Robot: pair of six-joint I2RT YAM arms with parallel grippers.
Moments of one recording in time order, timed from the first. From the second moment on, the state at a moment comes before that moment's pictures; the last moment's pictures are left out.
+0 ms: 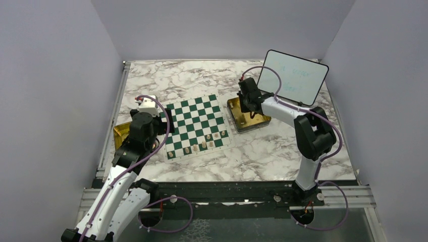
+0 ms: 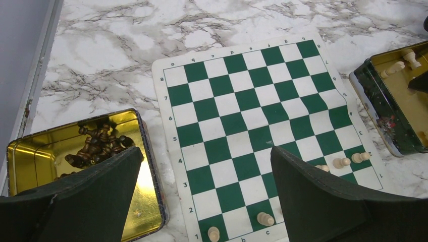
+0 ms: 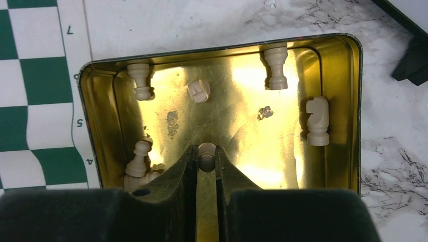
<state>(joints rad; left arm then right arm) -0.35 0.67 0.69 -0.40 -0.28 -0.18 0.52 1.87 1.26 -0.25 0.25 0.20</state>
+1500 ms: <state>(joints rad) -0.35 0.66 0.69 -0.40 -0.28 -0.18 0.93 1.88 1.42 -0.31 0.09 0.32</state>
